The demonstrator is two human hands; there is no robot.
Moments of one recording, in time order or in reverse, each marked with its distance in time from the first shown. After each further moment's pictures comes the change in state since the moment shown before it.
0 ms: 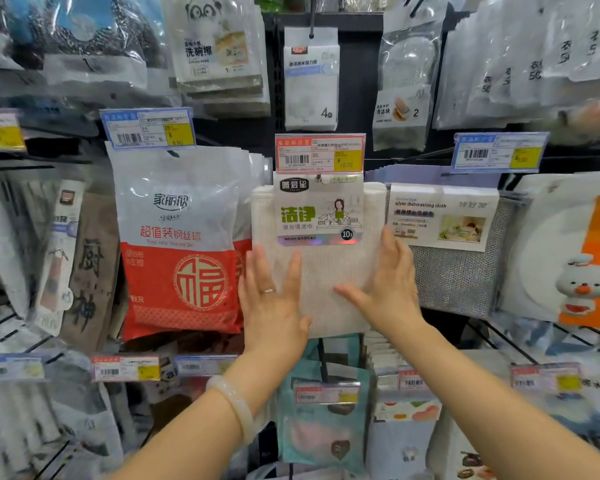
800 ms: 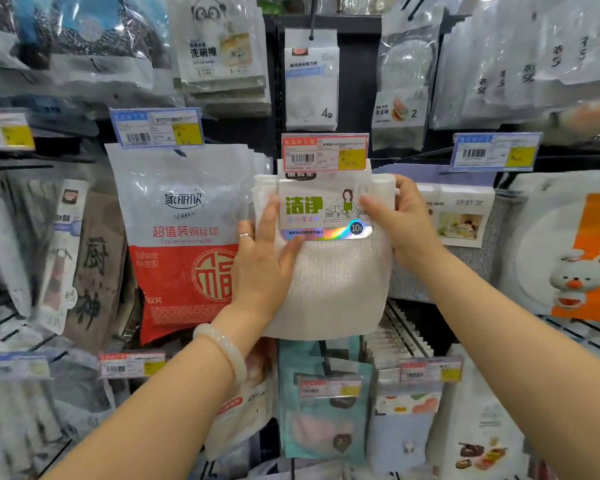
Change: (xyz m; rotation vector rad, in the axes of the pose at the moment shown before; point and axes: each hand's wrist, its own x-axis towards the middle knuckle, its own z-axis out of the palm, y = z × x) left_hand 0.035 -0.012 -0.043 -0.549 0.368 0.074; right_hand 0.052 -0.036 -0.055 0.970 -0.013 0.027
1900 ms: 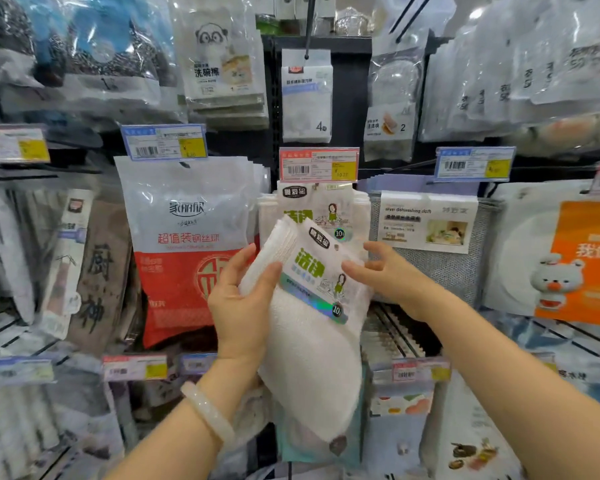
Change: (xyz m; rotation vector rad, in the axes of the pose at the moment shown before) left_hand -0.046 0.018 -0.024 -0.663 0.326 -0.347; right_hand -0.044 0.018 -0.015 -0.409 -0.242 0.432
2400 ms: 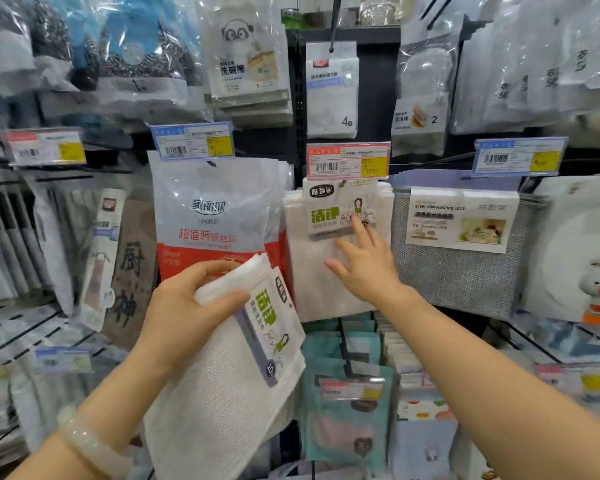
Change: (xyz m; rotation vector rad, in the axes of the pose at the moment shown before) left_hand 0.036 0.034 -0.093 0.581 -0.363 0.058; right_hand 0.055 -0.004 0.059 -0.884 0.217 -0.377
